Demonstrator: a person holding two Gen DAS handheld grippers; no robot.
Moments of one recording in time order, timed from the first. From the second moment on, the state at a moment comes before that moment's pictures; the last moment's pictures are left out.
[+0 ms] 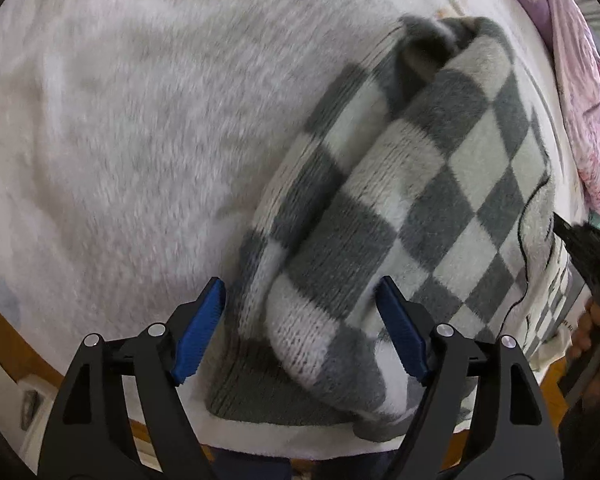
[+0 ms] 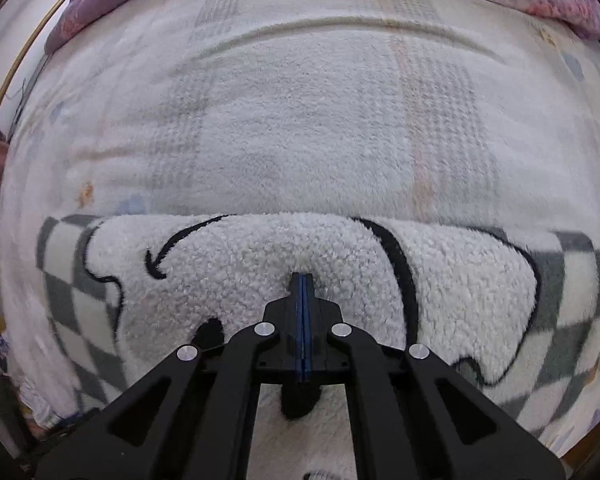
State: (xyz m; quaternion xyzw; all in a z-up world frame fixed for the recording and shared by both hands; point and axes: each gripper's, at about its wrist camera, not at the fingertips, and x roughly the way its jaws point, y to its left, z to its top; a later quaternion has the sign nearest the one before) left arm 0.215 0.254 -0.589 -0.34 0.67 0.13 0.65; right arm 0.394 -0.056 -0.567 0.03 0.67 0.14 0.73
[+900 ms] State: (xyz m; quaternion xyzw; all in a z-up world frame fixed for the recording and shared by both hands) left arm 0.149 0.240 -0.622 -0.40 0.68 0.06 0.61; right arm 0.249 -0.113 -0.583 0.10 0.71 0.11 0.69
